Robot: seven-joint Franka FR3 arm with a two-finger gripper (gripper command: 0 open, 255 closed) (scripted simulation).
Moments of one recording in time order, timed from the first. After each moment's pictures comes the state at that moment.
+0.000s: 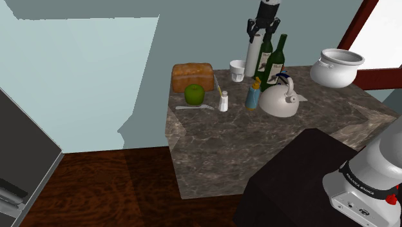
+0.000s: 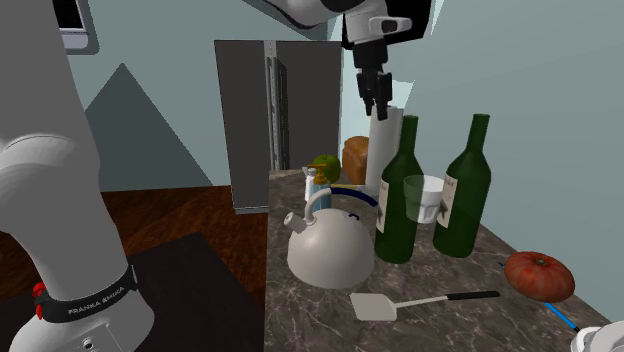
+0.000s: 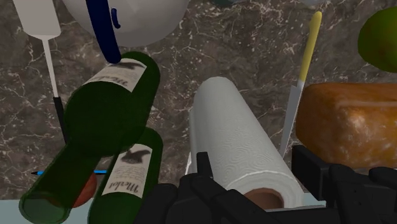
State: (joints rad) arm -0.11 0.03 -0.07 -1.83 -0.07 2.05 0.34
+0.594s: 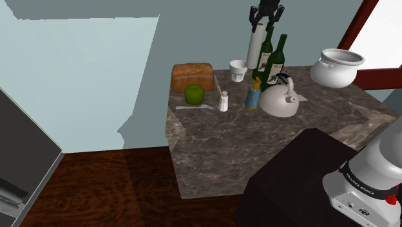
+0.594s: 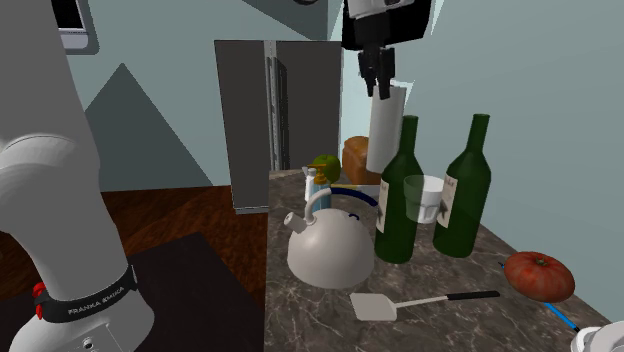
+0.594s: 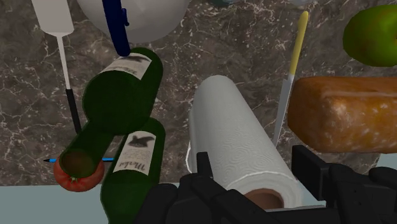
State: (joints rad) arm -0.11 0.02 -0.07 -1.71 -0.07 1.93 0.33
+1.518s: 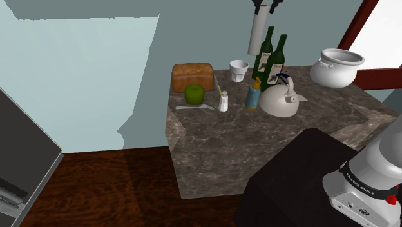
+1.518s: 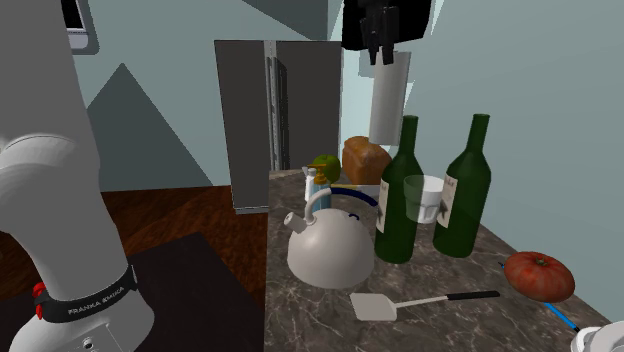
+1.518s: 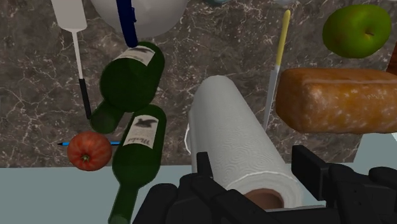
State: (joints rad) arm -0.11 0.07 -0.07 -1.47 -0.06 1.73 0.32
